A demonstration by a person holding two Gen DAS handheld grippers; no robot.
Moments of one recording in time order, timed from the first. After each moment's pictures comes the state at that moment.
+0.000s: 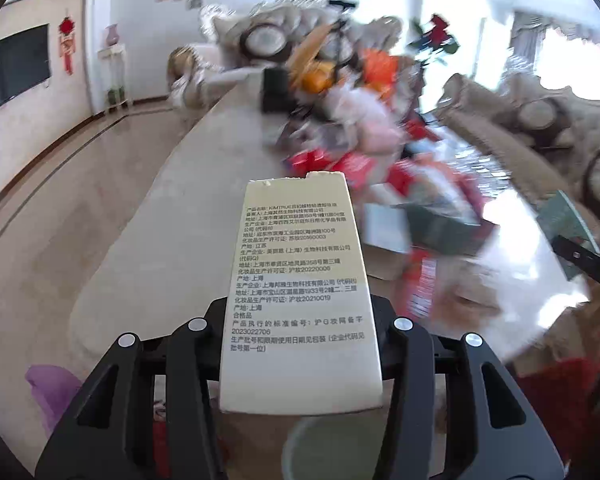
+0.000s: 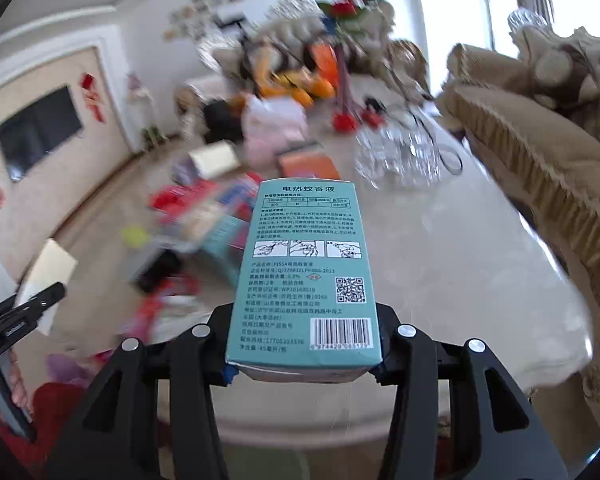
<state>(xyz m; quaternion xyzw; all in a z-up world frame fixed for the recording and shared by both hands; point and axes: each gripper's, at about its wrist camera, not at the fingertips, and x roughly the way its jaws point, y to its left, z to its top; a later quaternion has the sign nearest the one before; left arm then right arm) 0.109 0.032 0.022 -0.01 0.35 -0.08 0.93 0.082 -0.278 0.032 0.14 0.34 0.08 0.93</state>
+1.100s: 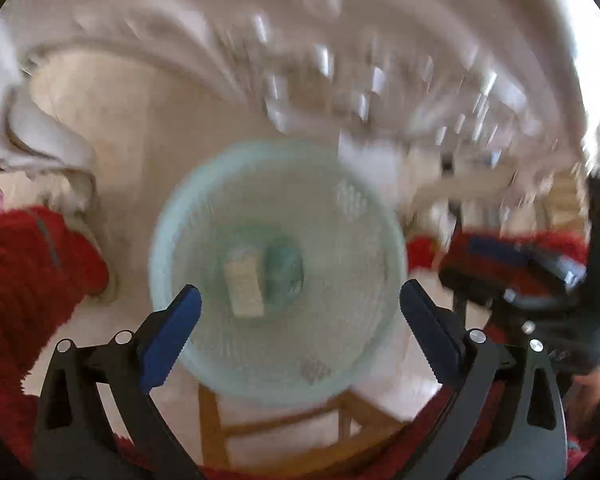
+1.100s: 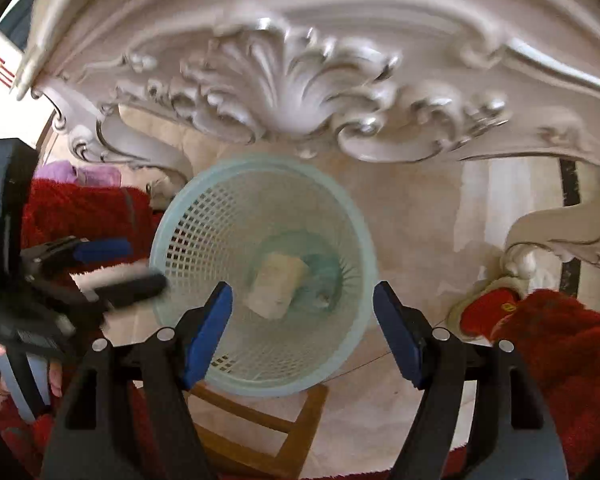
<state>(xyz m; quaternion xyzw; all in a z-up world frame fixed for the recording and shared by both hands) 0.064 0.026 -0.224 -0.13 0.60 -0.16 0.77 -0.011 -0.194 -0.131 0.07 0.61 0.16 0.77</state>
